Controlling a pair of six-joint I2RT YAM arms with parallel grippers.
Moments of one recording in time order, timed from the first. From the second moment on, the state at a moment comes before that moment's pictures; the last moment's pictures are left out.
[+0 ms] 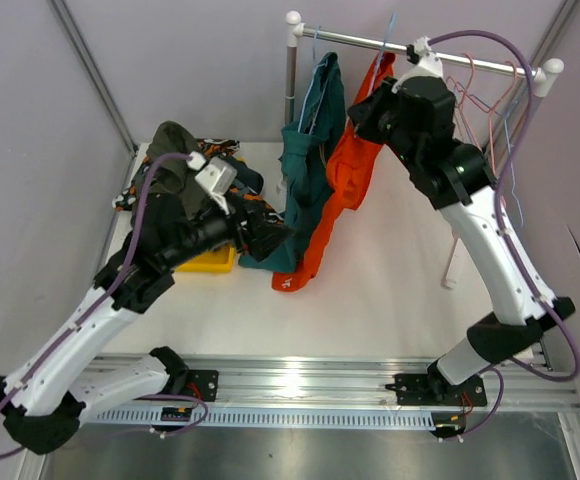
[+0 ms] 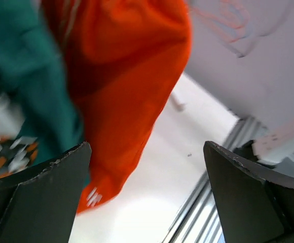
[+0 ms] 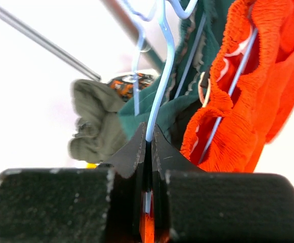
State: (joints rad) left arm -0.67 0.89 1.14 -0.34 0.24 -0.31; right arm 0.57 1.60 2.09 -0.65 0.24 0.57
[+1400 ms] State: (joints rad) left arm -1.20 1.00 0.85 -0.01 0.00 -0.34; right arm 0.53 1.52 2.07 -0.74 0.30 0.61
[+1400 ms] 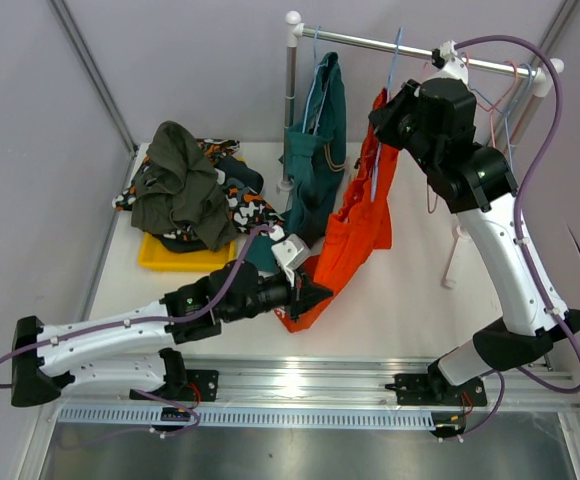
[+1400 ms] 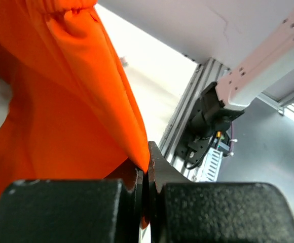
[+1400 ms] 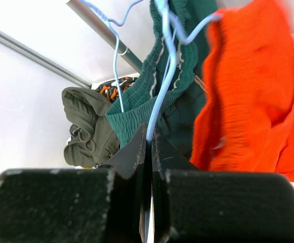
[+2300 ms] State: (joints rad) left arm -1.08 1.53 1.87 -0.75 -0.48 -0.29; right arm 0.63 1.20 1.85 -0.80 0.23 0.78
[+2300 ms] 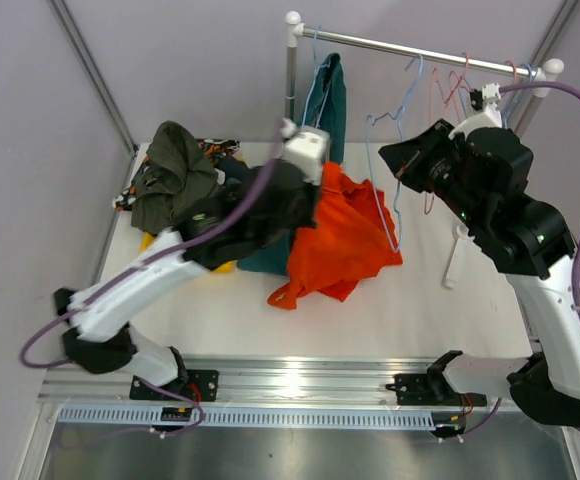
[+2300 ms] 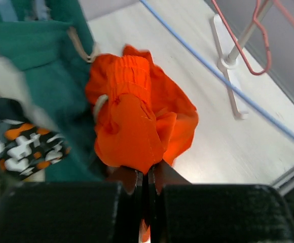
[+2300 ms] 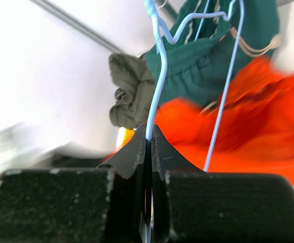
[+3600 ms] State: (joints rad) left arm -0.12 1.96 2.28 -0.72 -0.19 -0.20; right arm 0.39 1.43 1.85 -0.73 0.10 0.63
